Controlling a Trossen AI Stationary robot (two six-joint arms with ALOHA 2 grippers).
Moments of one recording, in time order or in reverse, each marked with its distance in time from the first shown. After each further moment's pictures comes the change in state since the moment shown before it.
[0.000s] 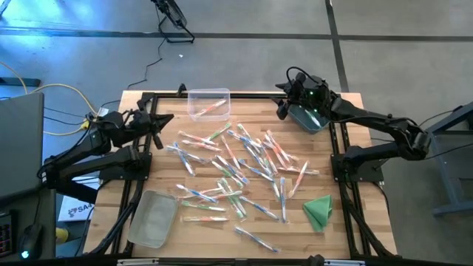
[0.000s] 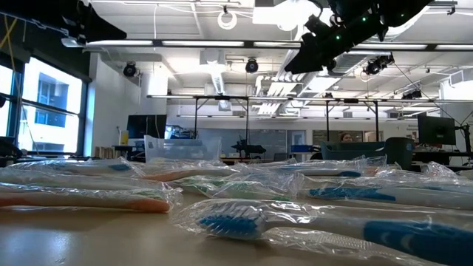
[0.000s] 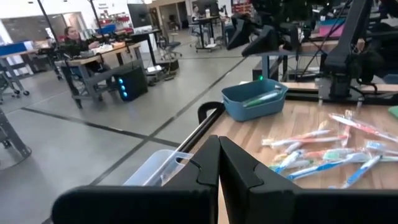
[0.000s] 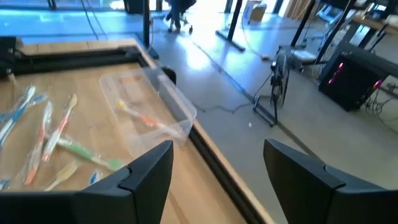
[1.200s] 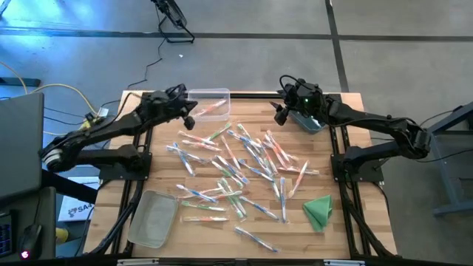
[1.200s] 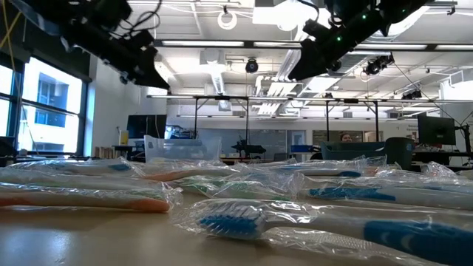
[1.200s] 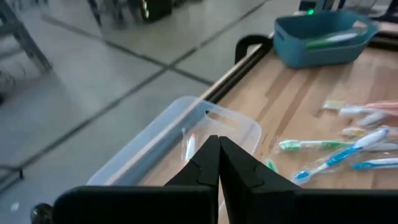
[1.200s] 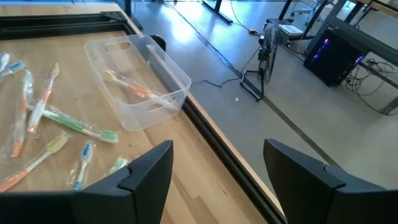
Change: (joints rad) left arm 0.226 0.680 0.060 0.358 0.064 -0.064; right arm 0.089 -0.007 0.000 -0.125 0.175 0.029
